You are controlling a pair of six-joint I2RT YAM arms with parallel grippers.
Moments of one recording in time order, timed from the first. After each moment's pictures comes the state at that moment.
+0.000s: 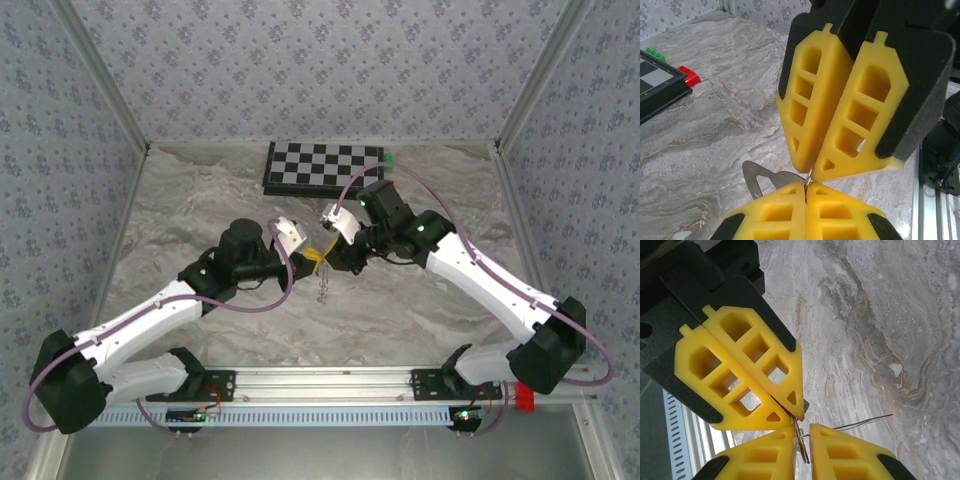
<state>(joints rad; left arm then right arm) -0.77 1.08 0.75 -0.07 0.43 0.00 0.72 1.34 1.25 -0.75 -0.48 -0.18</state>
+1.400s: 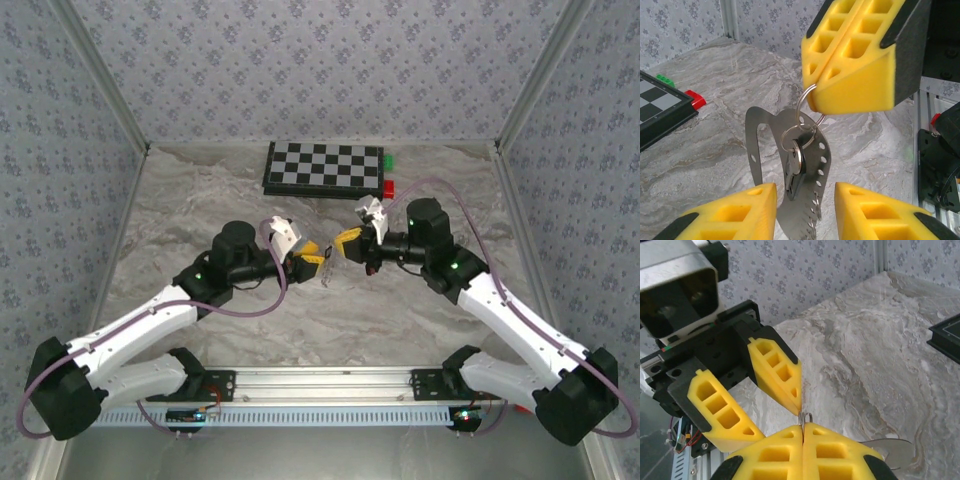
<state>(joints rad) -0.78 1.04 0.74 0.00 0.42 -0.02 0.59 1.03 0.85 -0.13 -0.65 0.07</state>
